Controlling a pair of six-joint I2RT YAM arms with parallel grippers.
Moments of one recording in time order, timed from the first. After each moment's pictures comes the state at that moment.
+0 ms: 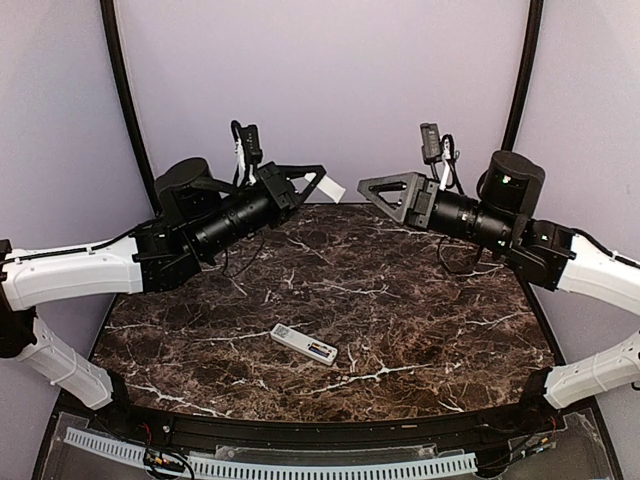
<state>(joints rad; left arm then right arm) -0.99 1.39 1.13 0.43 -0.06 -0.88 0.90 1.12 1.04 0.12 -0.23 0.59</state>
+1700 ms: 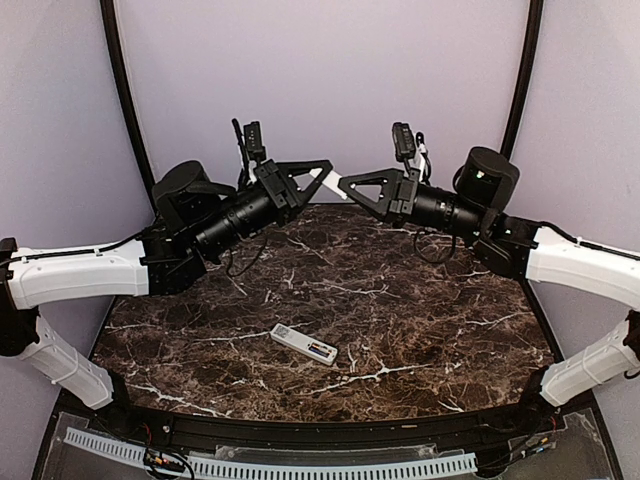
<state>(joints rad) -0.99 1.41 1.10 0.59 0.05 -0.93 0.86 1.29 1.07 0.38 -0.48 0.89</state>
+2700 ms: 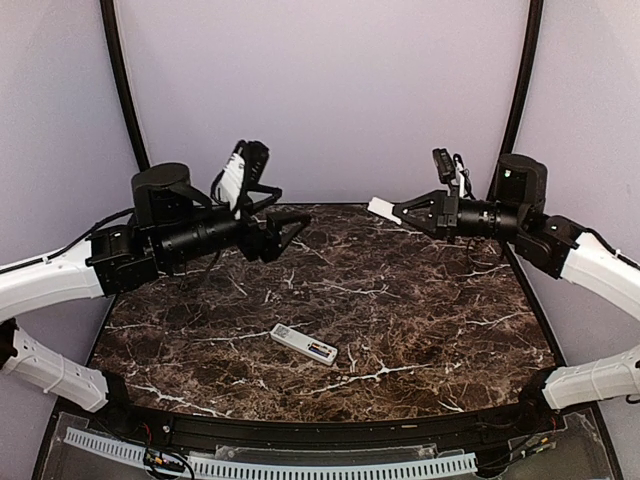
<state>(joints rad) -0.99 1.17 1.05 0.12 -0.10 -0.09 0.63 1.10 1.02 -0.04 -0.59 0.80</state>
